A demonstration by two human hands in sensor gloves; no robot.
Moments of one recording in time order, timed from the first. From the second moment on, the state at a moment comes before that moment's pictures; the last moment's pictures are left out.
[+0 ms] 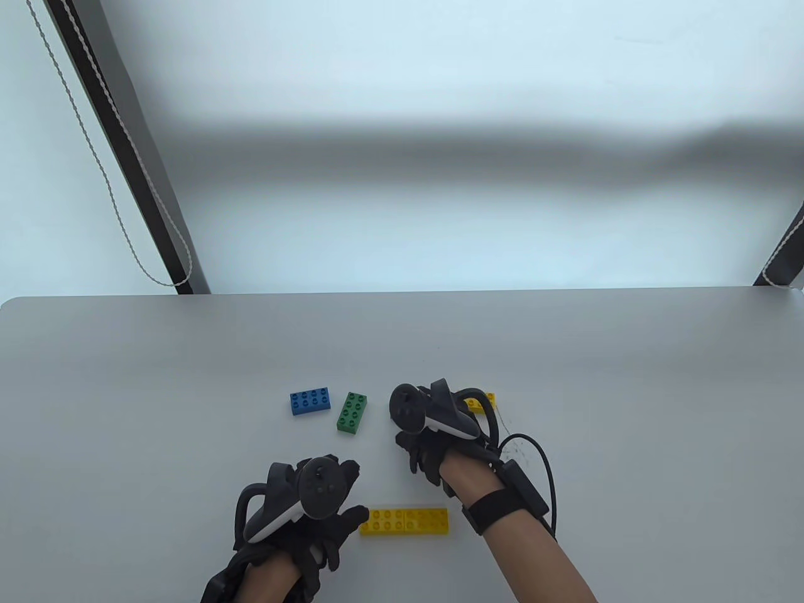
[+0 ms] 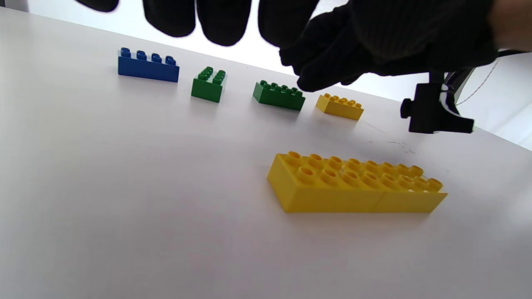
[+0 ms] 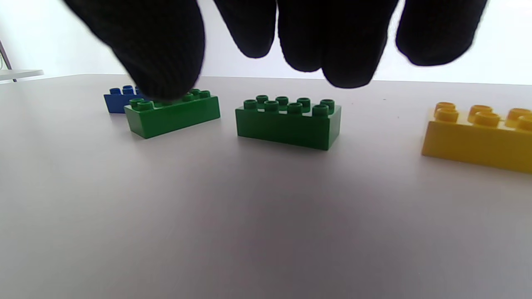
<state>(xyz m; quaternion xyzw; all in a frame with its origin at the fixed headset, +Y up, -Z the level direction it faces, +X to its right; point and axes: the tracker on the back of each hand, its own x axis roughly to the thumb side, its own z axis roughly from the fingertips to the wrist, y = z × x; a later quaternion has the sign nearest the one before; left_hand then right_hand) -0.156 -0.722 -0.289 -0.14 -0.12 0.11 0.98 0.029 -0.743 -0.423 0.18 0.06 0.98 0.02</state>
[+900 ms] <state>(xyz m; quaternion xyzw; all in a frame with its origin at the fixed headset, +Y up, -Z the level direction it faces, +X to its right) -0.153 -0.722 -0.290 -0.14 -0.12 0.10 0.98 0.013 -0.770 -0.457 0.13 0.06 0.99 -0.04</state>
